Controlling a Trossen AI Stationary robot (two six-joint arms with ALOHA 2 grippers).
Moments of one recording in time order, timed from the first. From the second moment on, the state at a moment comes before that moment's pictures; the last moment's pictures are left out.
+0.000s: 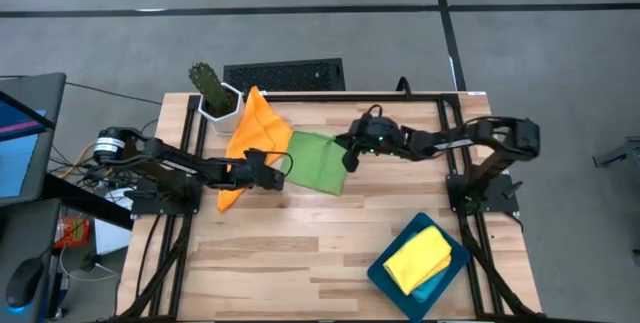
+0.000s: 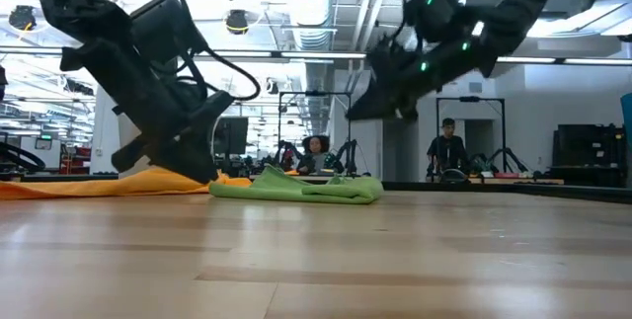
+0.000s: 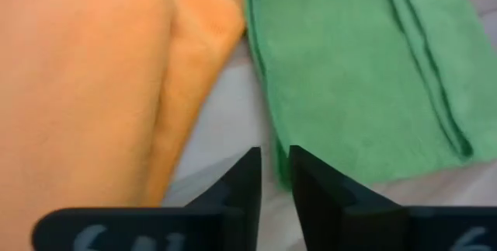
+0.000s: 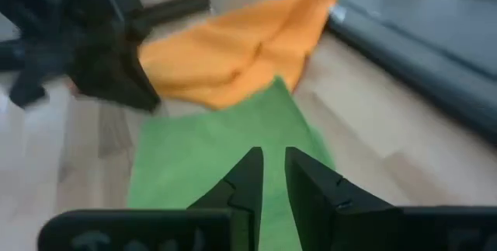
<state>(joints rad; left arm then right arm) 0.02 1.43 0.44 0.09 -0.44 -1.07 -0.28 1.58 0.70 0.44 0.04 0.11</state>
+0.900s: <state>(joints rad) 0.00 1.61 0.44 0.33 -0.40 -1.10 -0.02 1.76 0.70 0.50 0.02 0.16</state>
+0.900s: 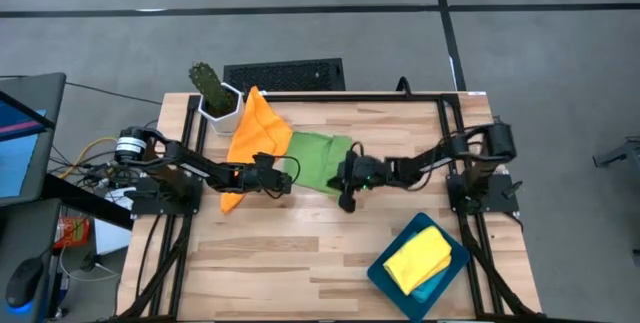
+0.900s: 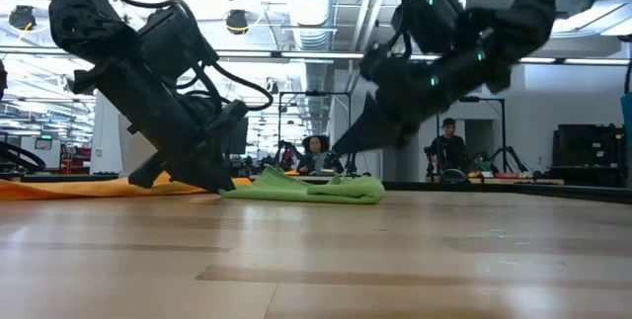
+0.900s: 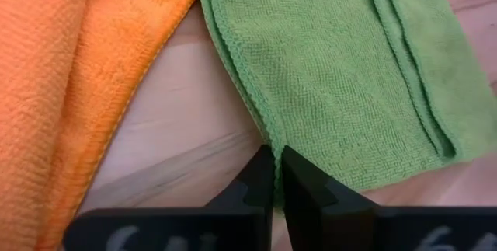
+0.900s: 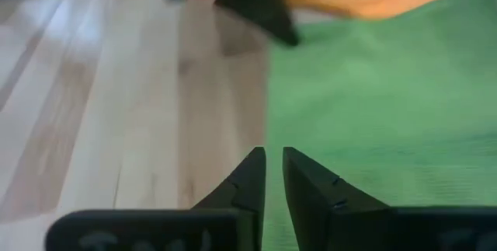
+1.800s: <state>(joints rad) 0.03 1.54 0.47 0.30 -0.25 -1.09 0.04 1.81 0.70 0.66 0.11 0.16</state>
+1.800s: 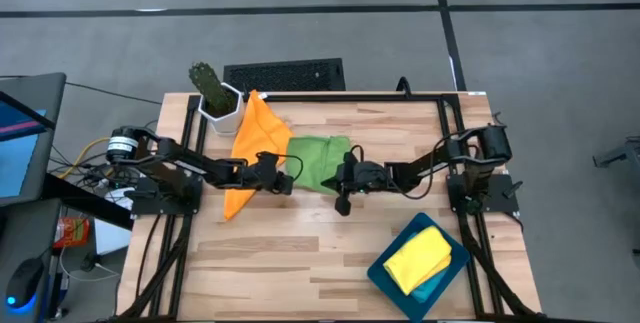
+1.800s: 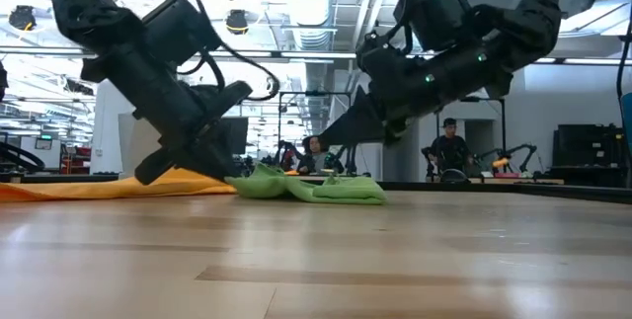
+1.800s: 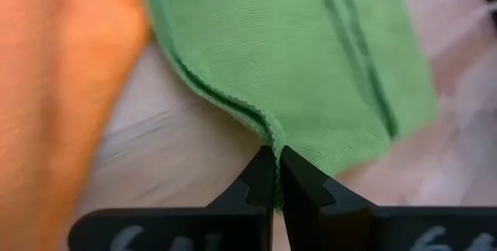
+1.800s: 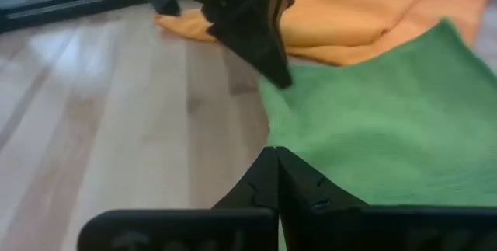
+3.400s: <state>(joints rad) 0.08 1.54 0.97 -0.28 -0.14 -0.56 -0.01 1.99 0.78 0.73 0.07 0.15</state>
